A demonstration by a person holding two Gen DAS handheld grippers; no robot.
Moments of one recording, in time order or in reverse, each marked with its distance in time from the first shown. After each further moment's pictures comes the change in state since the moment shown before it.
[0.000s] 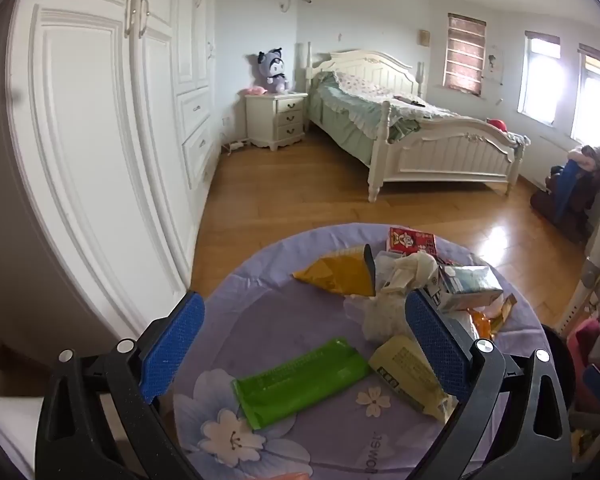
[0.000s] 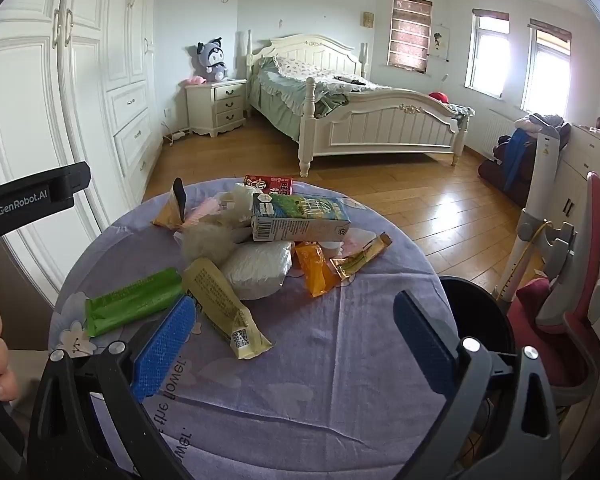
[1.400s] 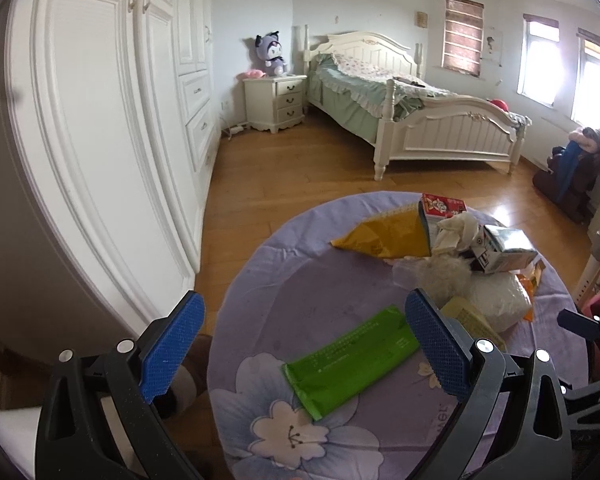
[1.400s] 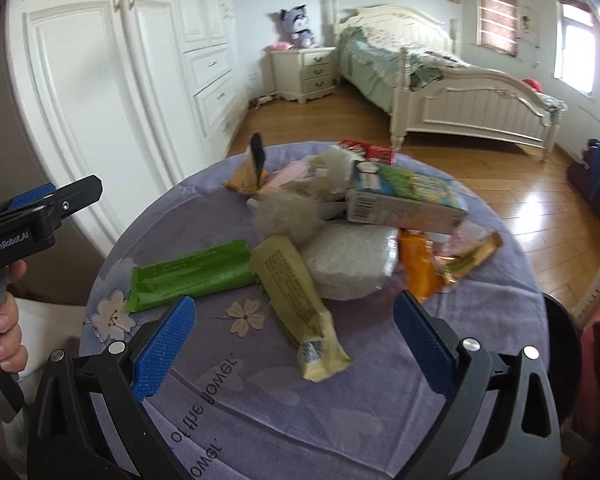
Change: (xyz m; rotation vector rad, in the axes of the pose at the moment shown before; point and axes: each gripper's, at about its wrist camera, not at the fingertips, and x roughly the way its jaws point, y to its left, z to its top) left arm 0.037 0.056 -0.029 0.026 0.067 -0.003; right arm 0.075 0.032 0.003 -0.140 0.147 0.378
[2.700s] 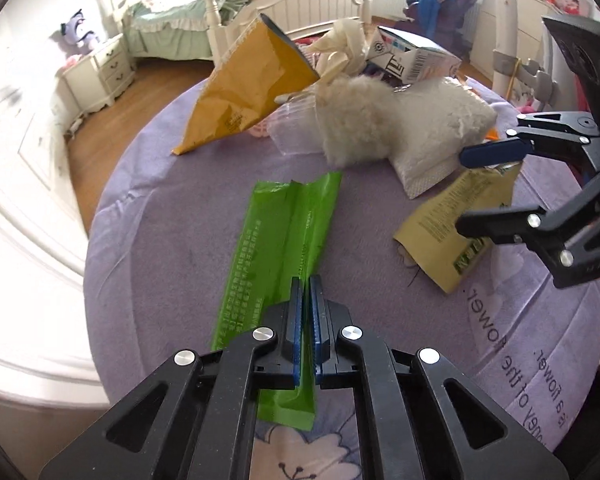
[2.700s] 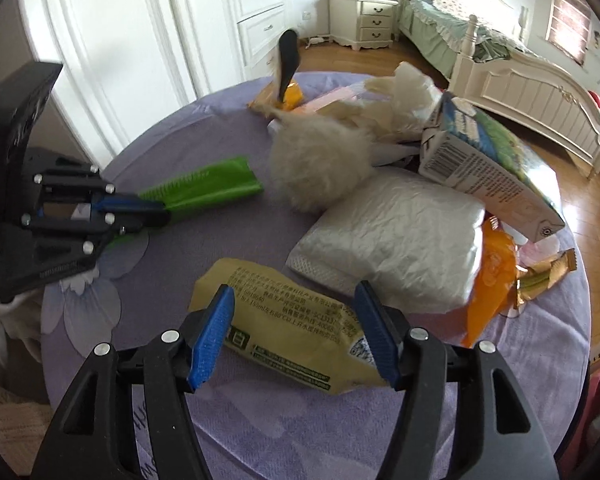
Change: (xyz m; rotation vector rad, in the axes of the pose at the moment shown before) left arm 0.106 -0.046 -0.049 0.522 0.319 -0.395; right arm 0.066 0.004 -0.012 -0.181 0.205 0.054
